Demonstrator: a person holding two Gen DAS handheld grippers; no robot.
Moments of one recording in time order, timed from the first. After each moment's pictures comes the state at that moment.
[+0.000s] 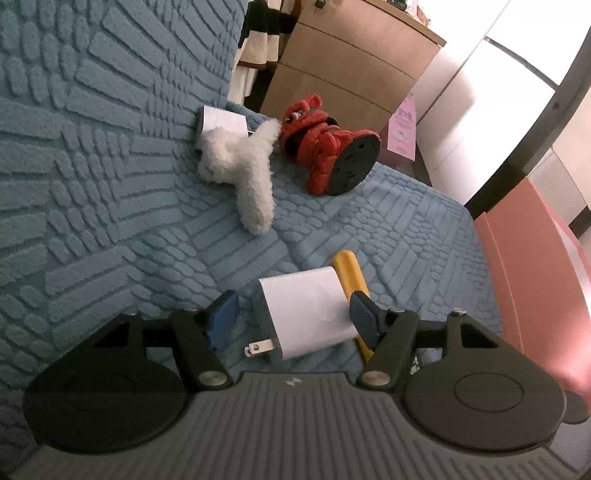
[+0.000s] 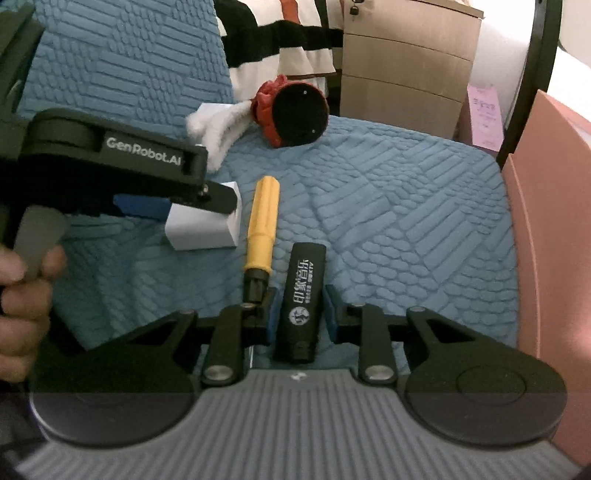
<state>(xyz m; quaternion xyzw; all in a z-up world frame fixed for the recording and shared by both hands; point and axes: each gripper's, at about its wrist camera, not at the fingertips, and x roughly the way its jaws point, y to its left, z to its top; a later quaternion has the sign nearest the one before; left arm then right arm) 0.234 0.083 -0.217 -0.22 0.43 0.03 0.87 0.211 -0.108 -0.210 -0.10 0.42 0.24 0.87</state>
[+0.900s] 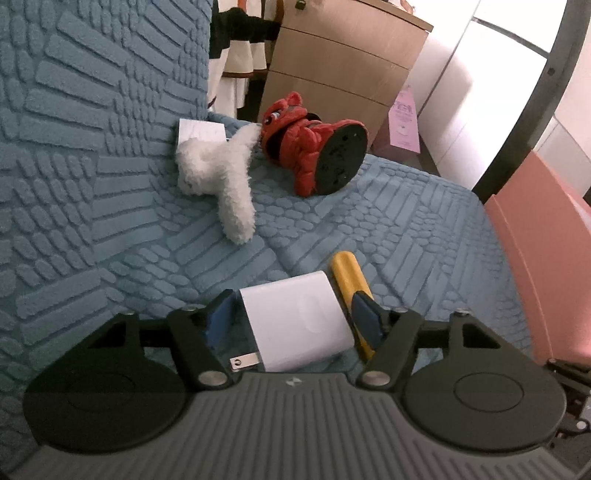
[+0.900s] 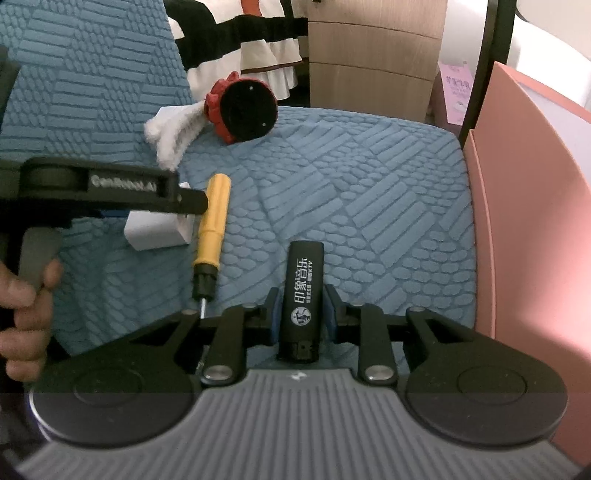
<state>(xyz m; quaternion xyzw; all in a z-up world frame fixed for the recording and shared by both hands) 0.248 0.061 -0.224 -0.16 0.43 0.04 0.89 0.222 -0.139 -0.207 -0.07 0.44 0.20 0.87</state>
